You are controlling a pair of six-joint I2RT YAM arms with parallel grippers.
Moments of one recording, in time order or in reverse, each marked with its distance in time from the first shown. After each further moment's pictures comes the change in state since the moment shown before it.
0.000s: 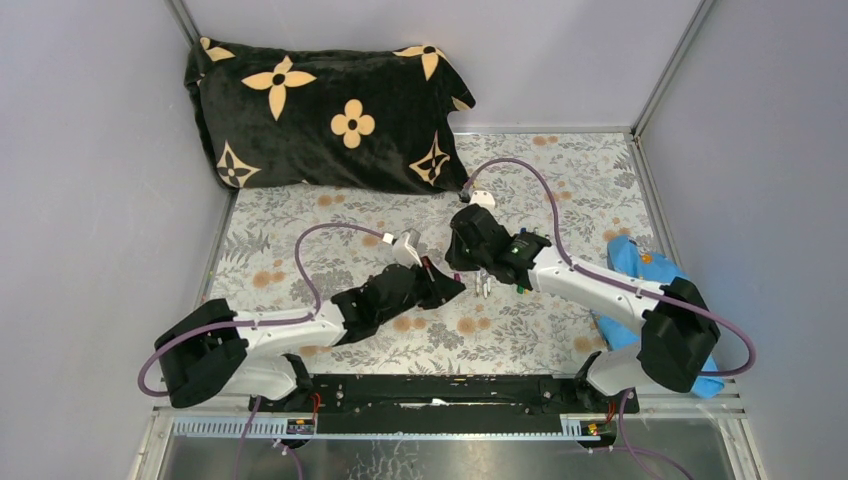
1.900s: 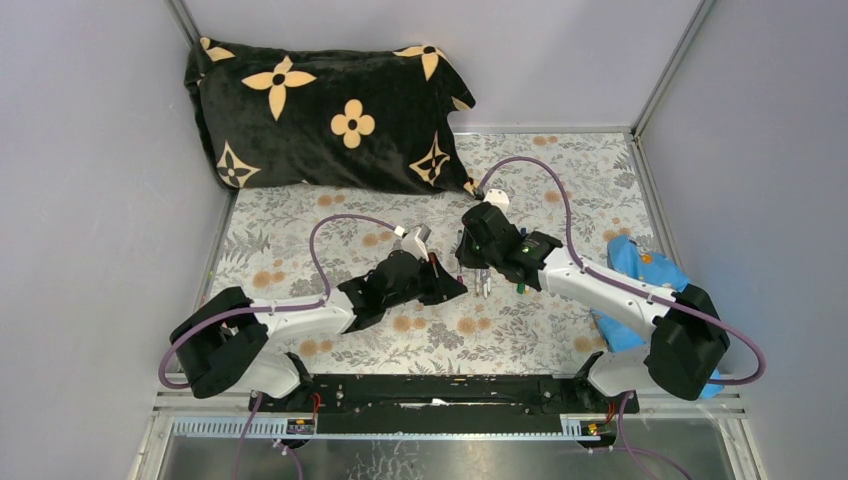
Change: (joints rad) left arm 0.074 0.108 0.051 0.005 0.167 0.043; right arm -0.031 -0.032 -0.019 -0.043 0.008 0.037
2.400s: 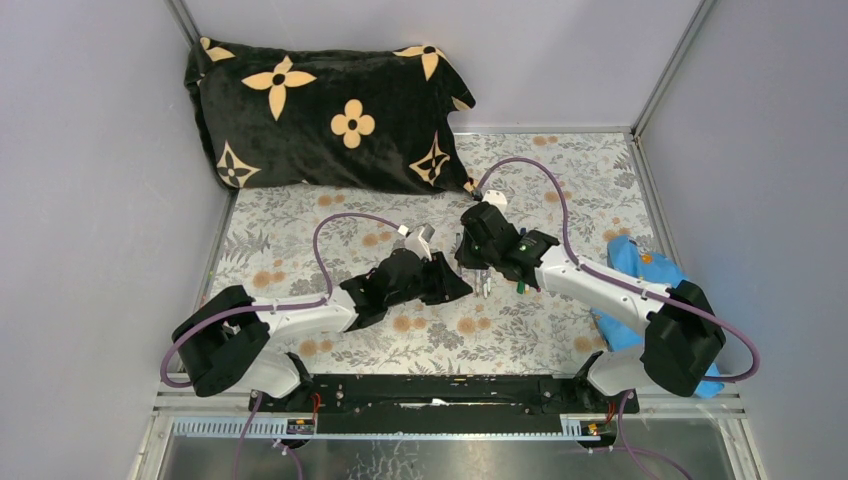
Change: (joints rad) left arm -0.001 0.011 0.022 -0.017 0.012 0.007; right arm -0.013 0.021 0.001 0.001 -0.026 -0.010
